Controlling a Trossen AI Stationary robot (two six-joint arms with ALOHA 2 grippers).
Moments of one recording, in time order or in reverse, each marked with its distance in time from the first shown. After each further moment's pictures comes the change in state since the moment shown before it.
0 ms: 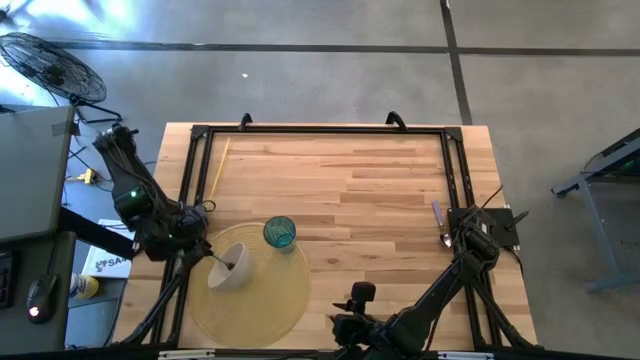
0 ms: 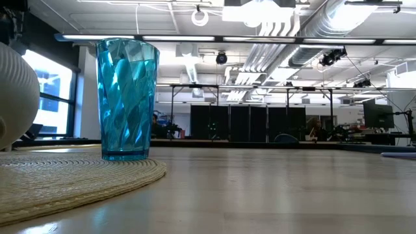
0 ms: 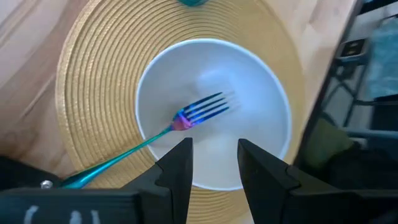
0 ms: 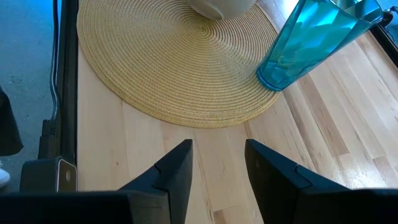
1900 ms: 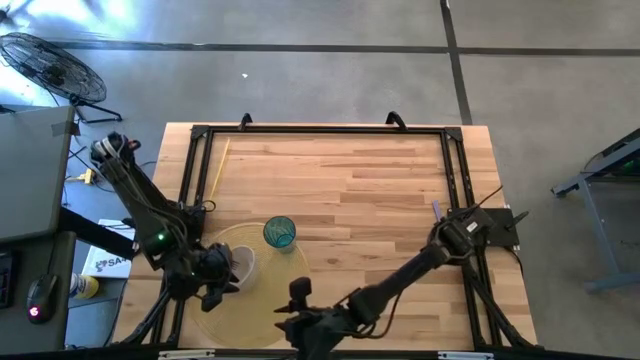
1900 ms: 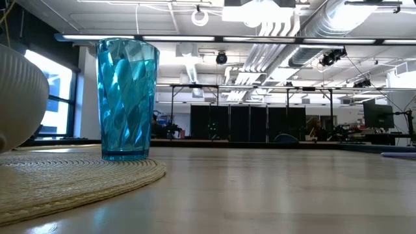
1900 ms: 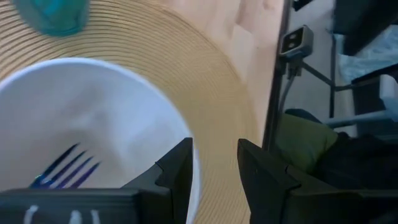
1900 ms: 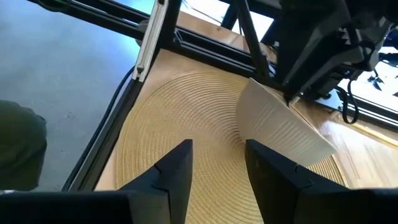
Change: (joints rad) left arm -0.001 0.392 -0.001 0.559 -0.072 0.269; right arm -0.191 0.112 0.000 0.788 -0.261 -0.778
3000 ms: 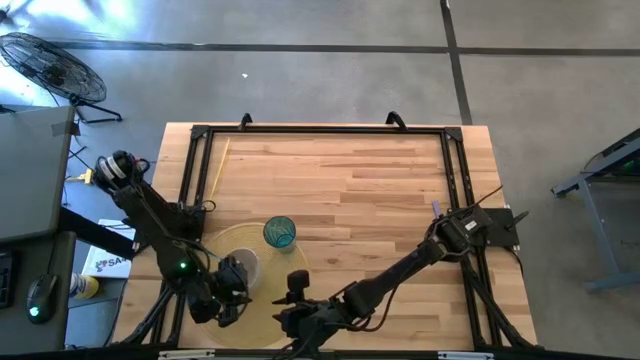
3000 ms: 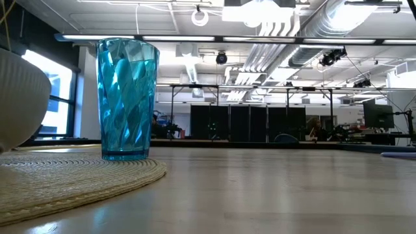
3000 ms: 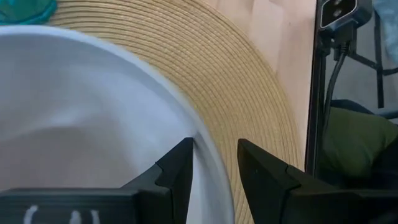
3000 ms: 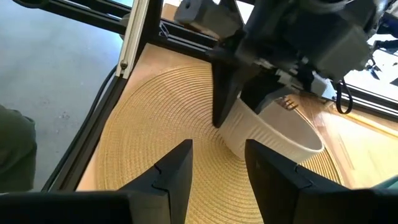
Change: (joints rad) left arm 0.001 0.302 0.000 0.190 -0.037 0.072; right arm -0.042 0.000 0.000 -0.018 -0.010 0.027
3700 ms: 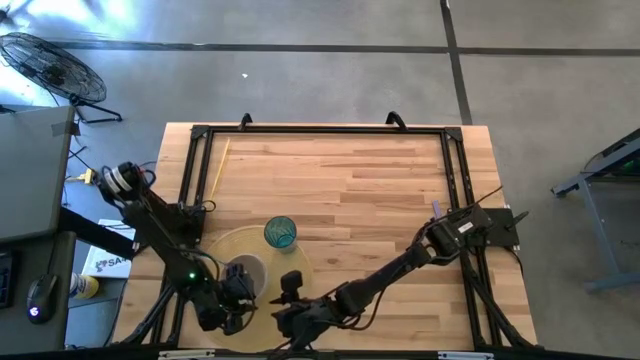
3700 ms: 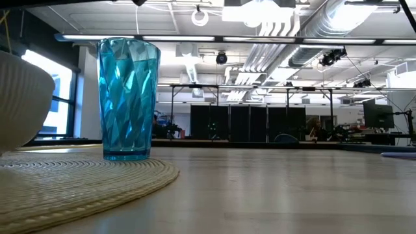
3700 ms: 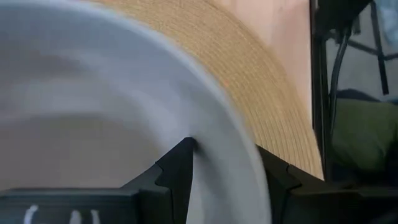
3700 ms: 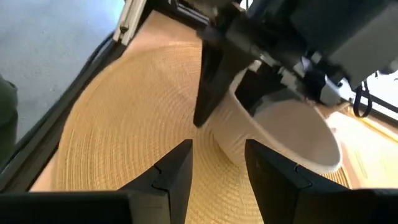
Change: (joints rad) left arm 0.000 0.133 0.000 0.156 0.001 0.098; right arm -0.021 0.084 0.000 0.053 -0.036 -0.111
